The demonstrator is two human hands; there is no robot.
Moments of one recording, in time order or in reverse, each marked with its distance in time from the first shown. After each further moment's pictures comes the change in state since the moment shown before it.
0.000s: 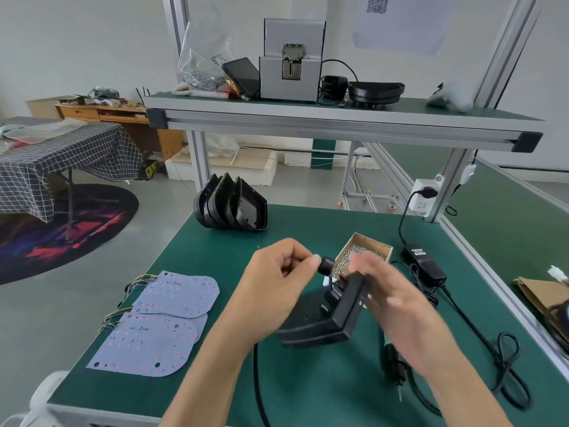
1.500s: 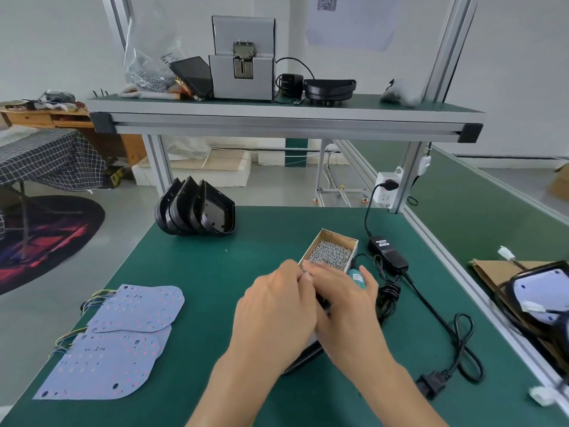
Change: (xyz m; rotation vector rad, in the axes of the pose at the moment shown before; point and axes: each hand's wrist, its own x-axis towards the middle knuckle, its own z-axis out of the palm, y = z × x) left_hand -0.014 0.031 0.064 0.599 0.039 -0.118; right_hand 0.000 -0.005 0.055 -1.222 0.331 -0.120
